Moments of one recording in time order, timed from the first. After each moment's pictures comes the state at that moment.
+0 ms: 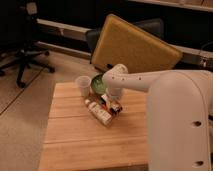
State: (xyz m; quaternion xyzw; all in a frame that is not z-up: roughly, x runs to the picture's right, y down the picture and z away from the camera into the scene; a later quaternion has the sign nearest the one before) arm 0.052 0.093 0.873 -0.26 0.15 0.46 0.83
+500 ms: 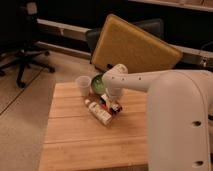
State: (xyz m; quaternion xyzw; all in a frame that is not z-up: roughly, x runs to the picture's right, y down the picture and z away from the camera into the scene) arm 0.052 0.093 0.873 -0.26 0.15 0.46 0.83
